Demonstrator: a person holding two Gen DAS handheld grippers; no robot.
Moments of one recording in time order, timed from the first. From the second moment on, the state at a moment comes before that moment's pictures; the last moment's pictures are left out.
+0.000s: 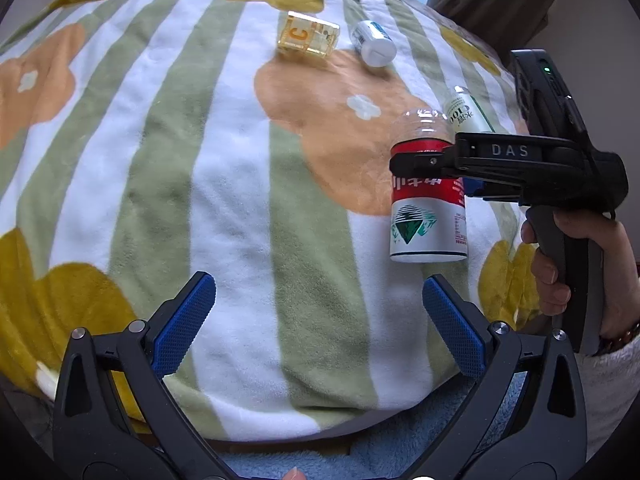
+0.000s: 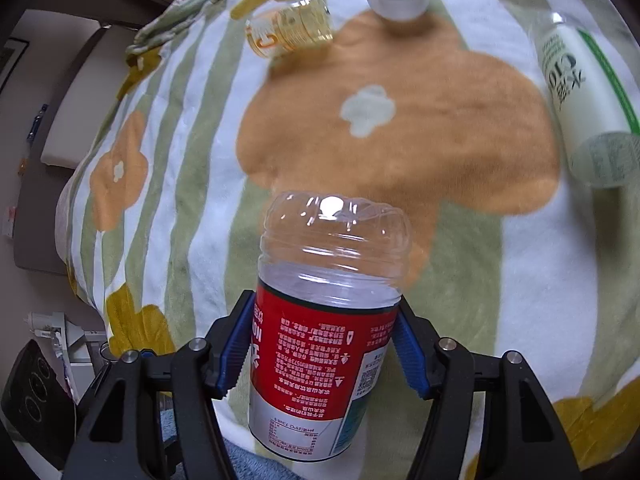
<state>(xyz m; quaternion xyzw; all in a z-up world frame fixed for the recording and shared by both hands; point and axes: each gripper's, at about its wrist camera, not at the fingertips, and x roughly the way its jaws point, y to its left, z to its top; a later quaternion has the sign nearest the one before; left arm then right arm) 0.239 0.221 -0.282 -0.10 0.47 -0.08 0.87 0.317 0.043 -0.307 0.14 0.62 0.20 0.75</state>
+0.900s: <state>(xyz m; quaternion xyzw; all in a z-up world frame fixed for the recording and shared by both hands) 0.245 0.225 -0.291 -0.12 0.47 -0.07 0.87 0.232 0.060 -0.306 -0.09 0.27 0.23 0.93</state>
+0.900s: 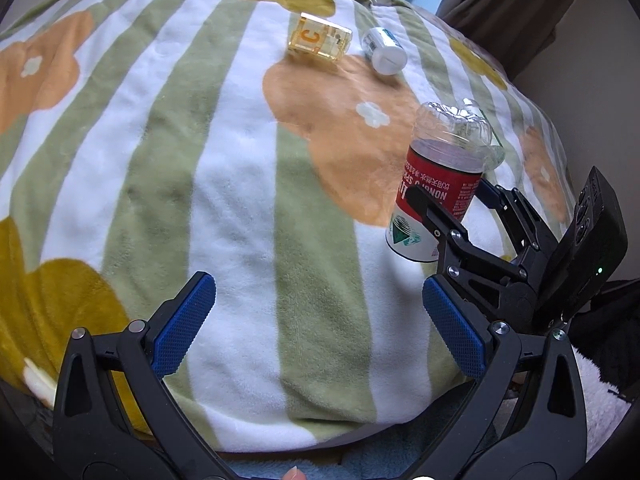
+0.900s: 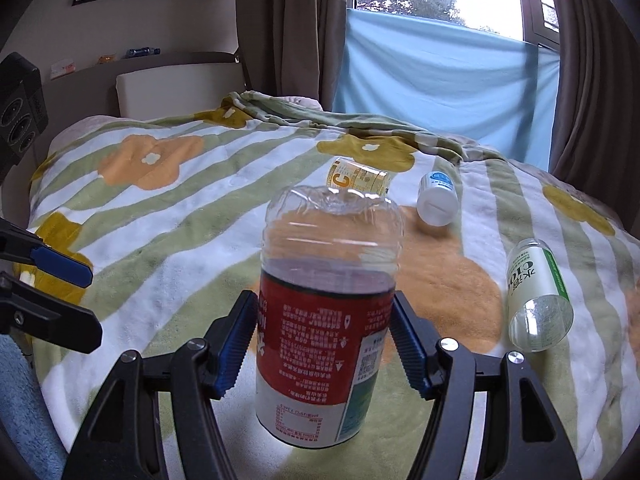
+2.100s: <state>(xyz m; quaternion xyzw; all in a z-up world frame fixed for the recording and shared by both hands) 0.240 0.254 -0.279 -0.15 0.45 -0.09 0.88 0.428 0.099 -0.331 -0.02 0.70 0.16 0.70</state>
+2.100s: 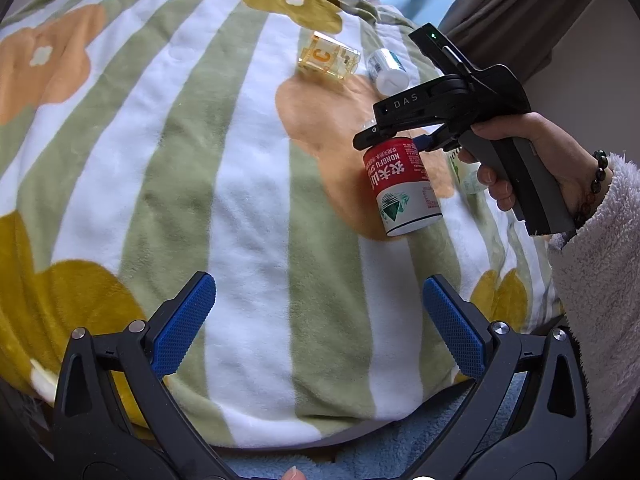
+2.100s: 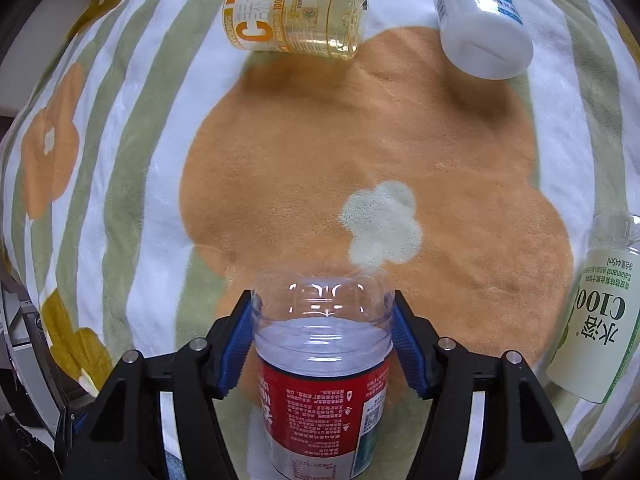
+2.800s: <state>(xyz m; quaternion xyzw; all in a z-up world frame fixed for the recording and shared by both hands) 0.236 0.242 -0.280 -0.15 0.44 -0.09 0.88 0.269 0.060 -0.278 -0.04 0.22 0.22 0.95</state>
